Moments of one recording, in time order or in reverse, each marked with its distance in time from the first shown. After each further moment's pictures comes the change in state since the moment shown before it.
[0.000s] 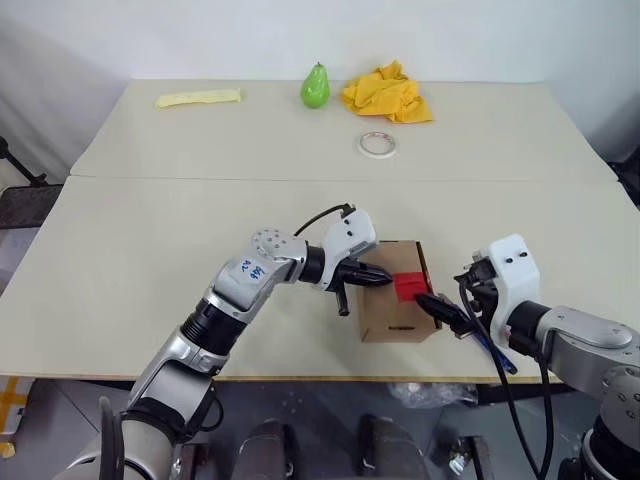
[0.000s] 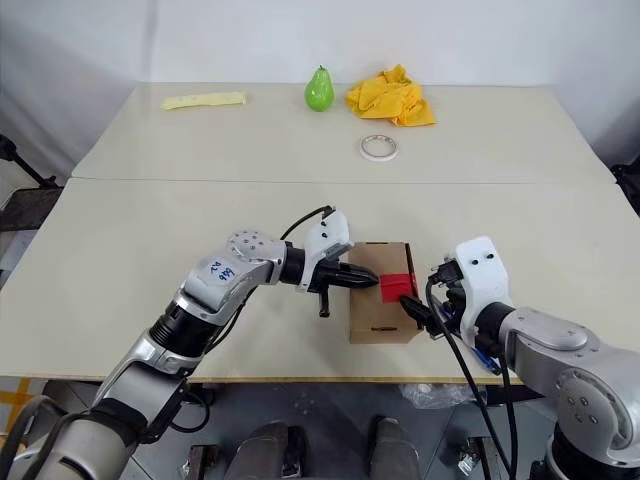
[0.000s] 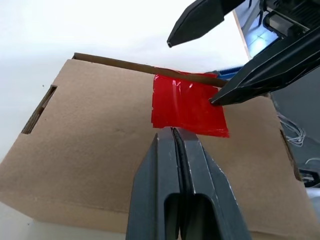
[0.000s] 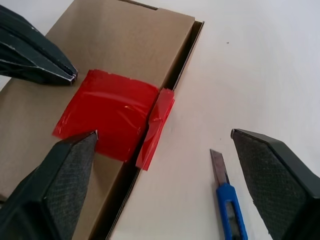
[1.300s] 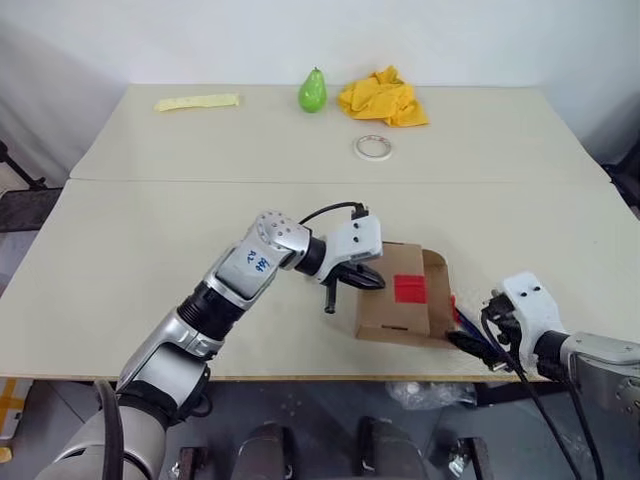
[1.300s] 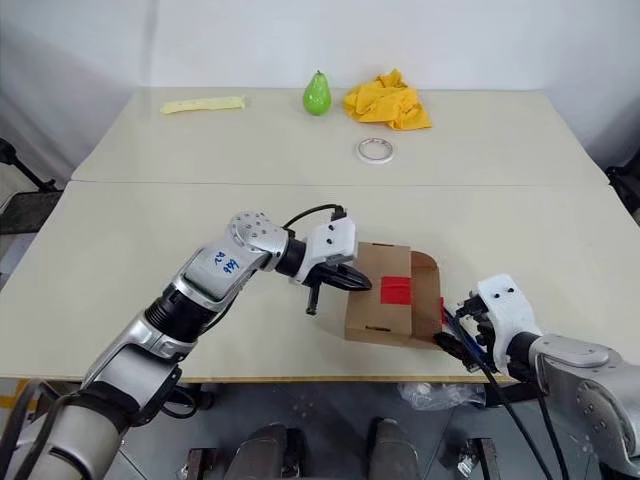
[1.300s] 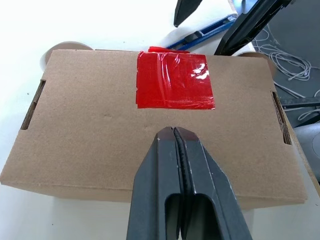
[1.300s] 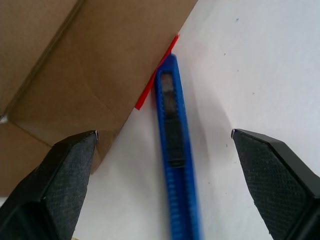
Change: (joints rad) left arm -0.099 0.071 -0.088 0.042 0.131 -0.089 -0.157; right arm 0.246 -0.285 0.124 0.226 -0.138 -0.271 0.206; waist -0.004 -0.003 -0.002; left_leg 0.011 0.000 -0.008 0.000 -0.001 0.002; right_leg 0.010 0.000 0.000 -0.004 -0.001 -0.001
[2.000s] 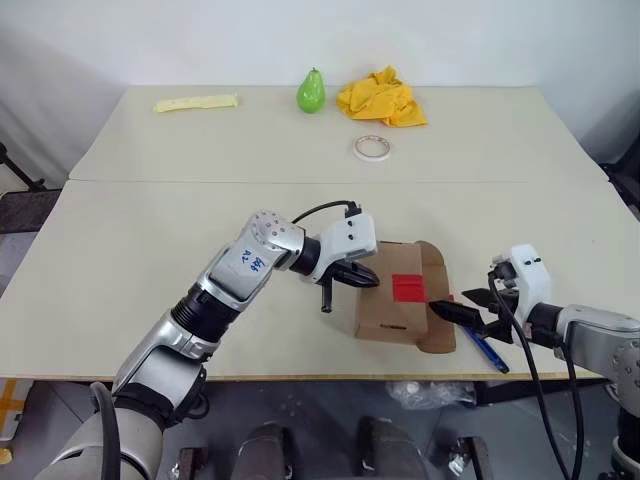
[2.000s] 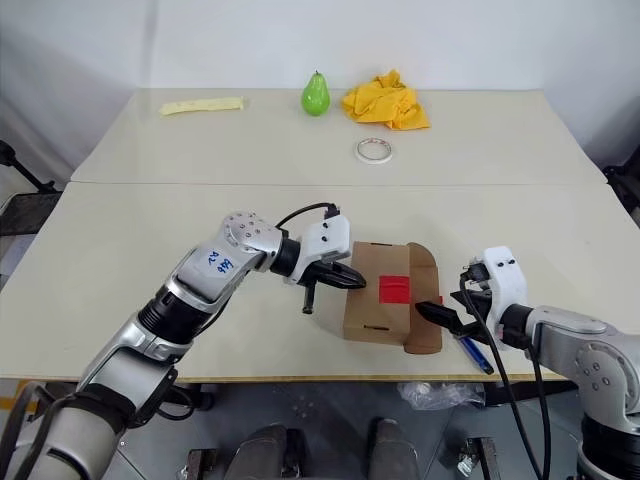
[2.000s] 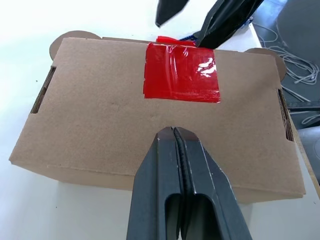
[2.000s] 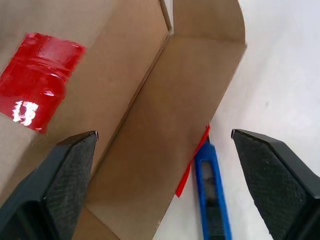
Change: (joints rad) left arm 0.021 0.012 0.021 -0.054 0.000 0.075 0.020; right arm -0.202 0.165 -0.106 0.158 0.126 0.125 0.020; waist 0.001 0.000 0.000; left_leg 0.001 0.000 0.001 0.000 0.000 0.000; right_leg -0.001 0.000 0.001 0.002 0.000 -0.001
